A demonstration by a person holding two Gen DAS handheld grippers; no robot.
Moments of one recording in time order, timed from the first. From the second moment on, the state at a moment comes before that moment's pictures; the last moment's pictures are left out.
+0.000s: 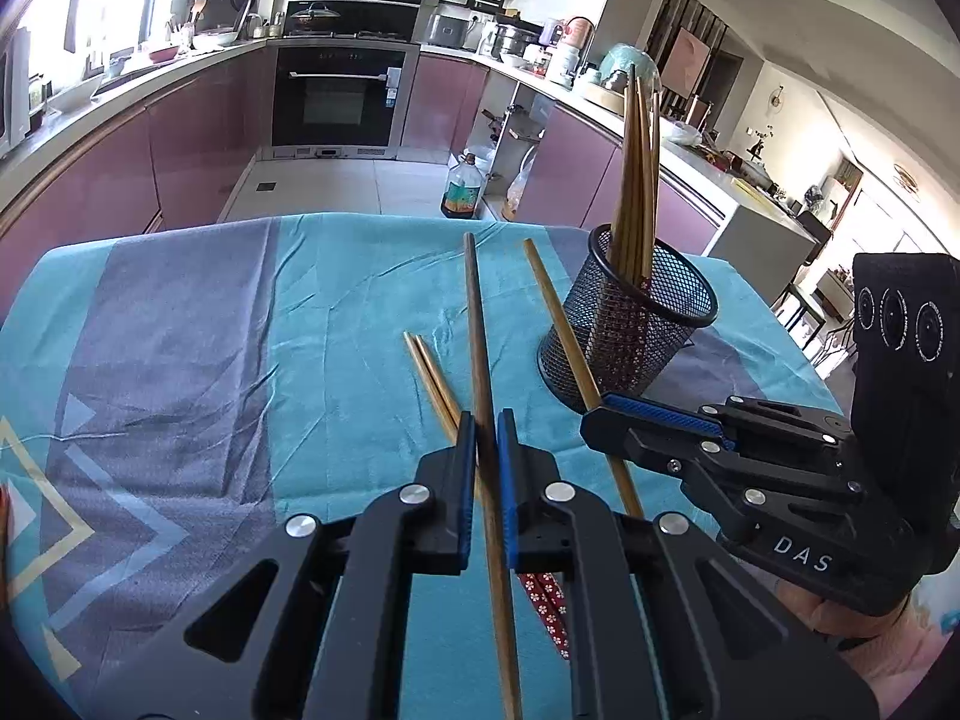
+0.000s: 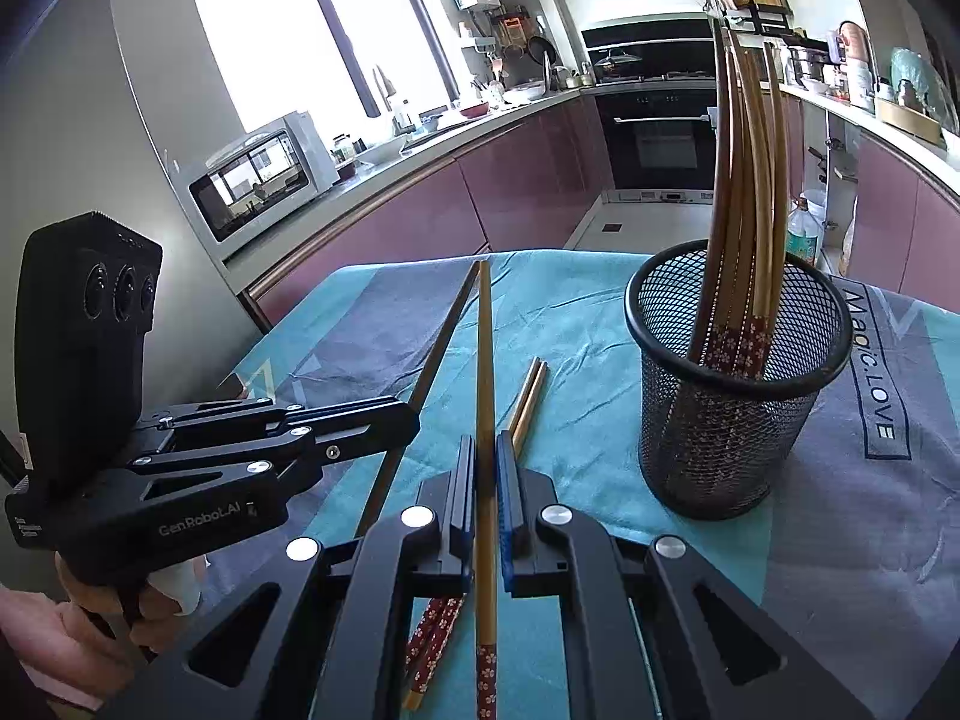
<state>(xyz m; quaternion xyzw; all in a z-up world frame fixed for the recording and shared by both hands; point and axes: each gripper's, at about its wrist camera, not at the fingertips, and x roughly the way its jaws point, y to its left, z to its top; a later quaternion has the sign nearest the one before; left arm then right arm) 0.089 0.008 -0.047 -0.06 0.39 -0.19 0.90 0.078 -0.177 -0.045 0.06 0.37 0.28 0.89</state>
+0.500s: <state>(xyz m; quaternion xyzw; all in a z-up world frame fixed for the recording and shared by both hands) 0.080 0.012 -0.031 -0.06 0.38 -0.20 0.90 0.069 -0.188 -0.031 0.07 0.35 0.27 0.90</state>
